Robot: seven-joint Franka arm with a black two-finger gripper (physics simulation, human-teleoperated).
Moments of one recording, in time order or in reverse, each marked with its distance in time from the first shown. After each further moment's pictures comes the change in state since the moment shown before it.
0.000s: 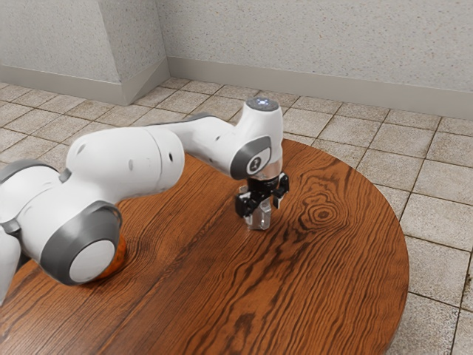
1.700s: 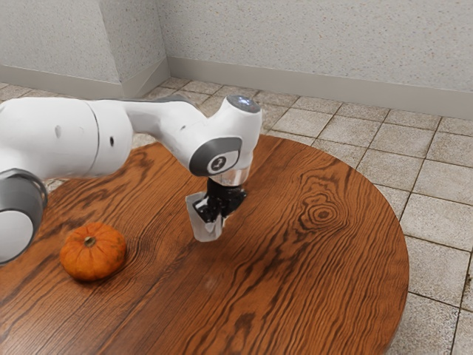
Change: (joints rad) arm -0.026 -0.355 -0.044 -0.408 0.275 -0.133 -0.134
